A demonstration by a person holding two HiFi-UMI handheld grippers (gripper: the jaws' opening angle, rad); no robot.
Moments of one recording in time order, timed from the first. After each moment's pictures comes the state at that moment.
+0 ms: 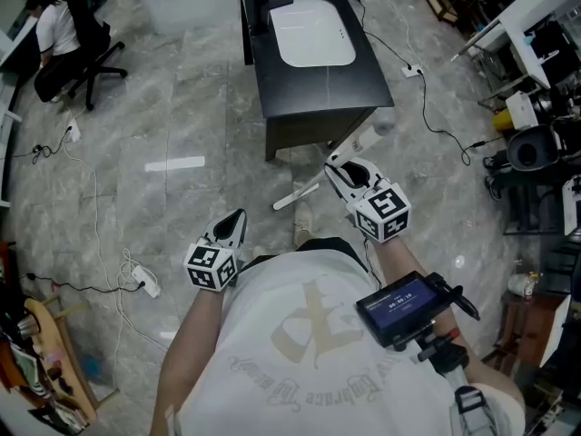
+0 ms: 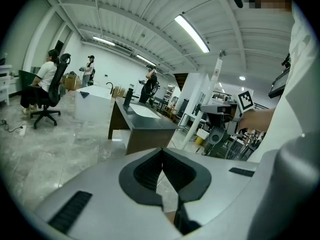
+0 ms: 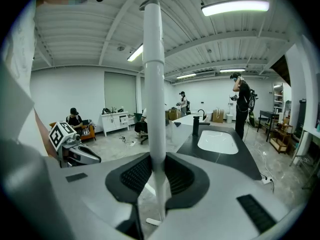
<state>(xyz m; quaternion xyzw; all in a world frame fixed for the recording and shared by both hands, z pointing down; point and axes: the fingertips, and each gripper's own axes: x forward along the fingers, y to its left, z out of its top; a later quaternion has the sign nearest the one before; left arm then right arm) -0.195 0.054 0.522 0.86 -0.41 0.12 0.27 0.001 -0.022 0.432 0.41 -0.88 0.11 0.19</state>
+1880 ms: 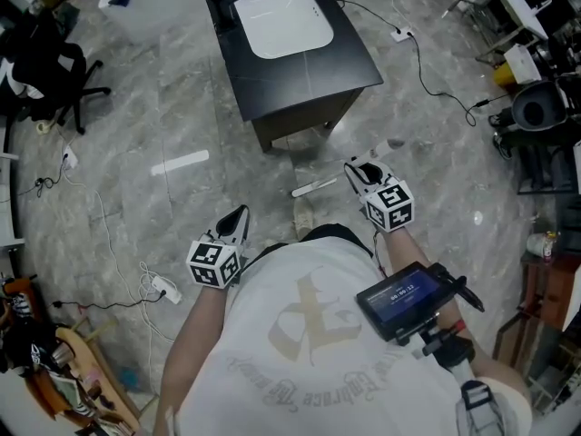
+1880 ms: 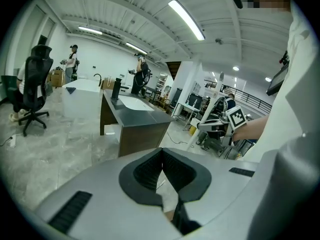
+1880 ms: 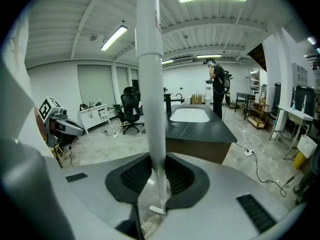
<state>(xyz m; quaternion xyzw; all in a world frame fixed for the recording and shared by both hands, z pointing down) -0.156 0.018 0.530 0.87 -0.35 0.18 0.27 0.111 -0.021 0.535 0.50 -0.81 0.19 0.22</state>
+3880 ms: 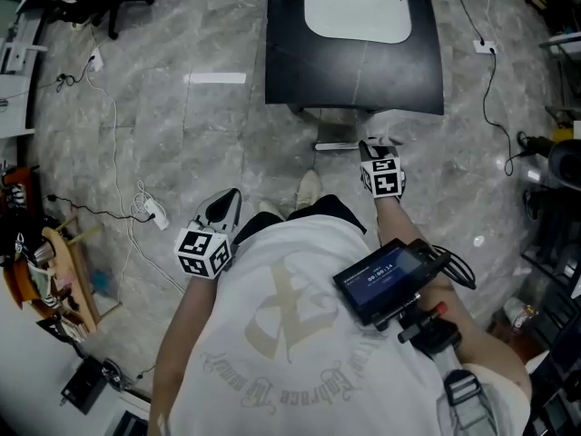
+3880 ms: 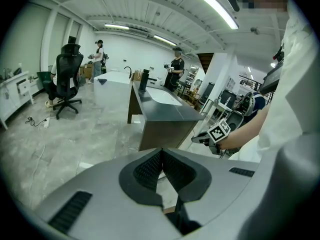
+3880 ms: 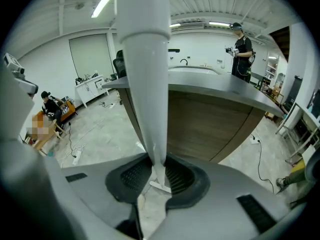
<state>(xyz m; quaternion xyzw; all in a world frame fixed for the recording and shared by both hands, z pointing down) -0.156 -0.024 0.551 0.77 -0.49 0.23 0.34 0.147 -0.156 0.728 0.43 -0.78 0.26 0.37</state>
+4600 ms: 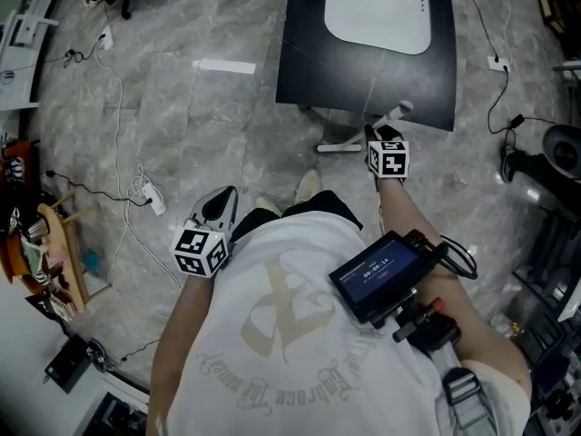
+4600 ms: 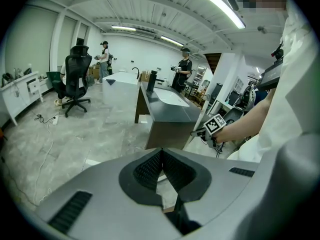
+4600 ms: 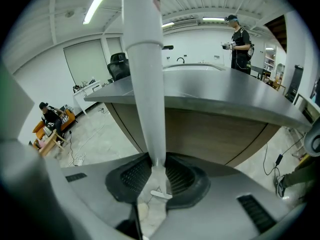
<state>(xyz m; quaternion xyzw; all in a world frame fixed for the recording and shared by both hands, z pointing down) -0.167 -0.022 0.548 0.74 -0.53 0.23 0.35 0.138 -0.220 0.736 0.43 -0.78 0.29 0.35</state>
